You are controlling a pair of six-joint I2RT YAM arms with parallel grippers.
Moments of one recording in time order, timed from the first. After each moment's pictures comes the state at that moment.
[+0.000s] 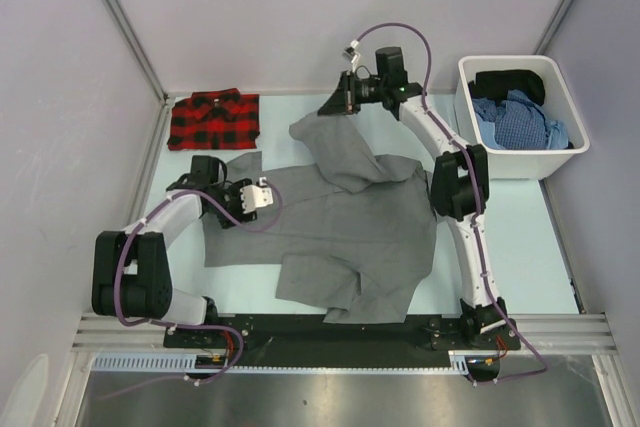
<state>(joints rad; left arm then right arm) -0.04 1.42 0.78 -0.49 0.48 1.28 0.36 2.42 2.26 -0.29 -1.07 0.49</state>
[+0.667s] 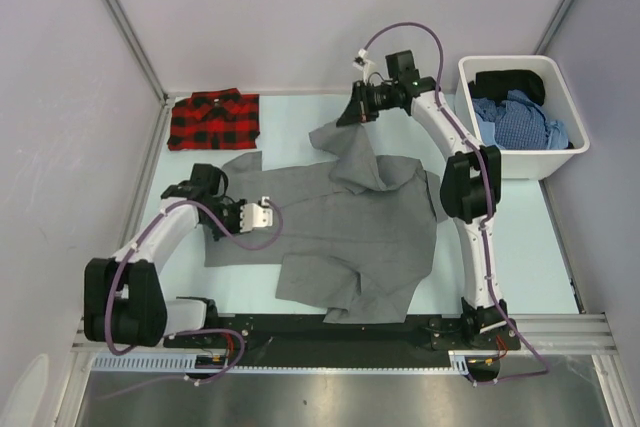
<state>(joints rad) -0.08 1.30 0.78 -0.77 0.44 1.42 0.31 2.35 2.25 -0.60 -0.96 0.19</state>
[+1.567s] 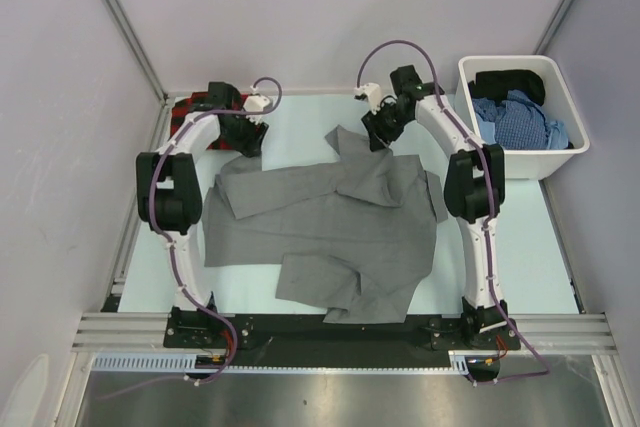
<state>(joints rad) -0.06 2.07 1.67 -0.63 0.36 0.56 0.29 2.30 2.13 -0.90 -0.48 -0.54</state>
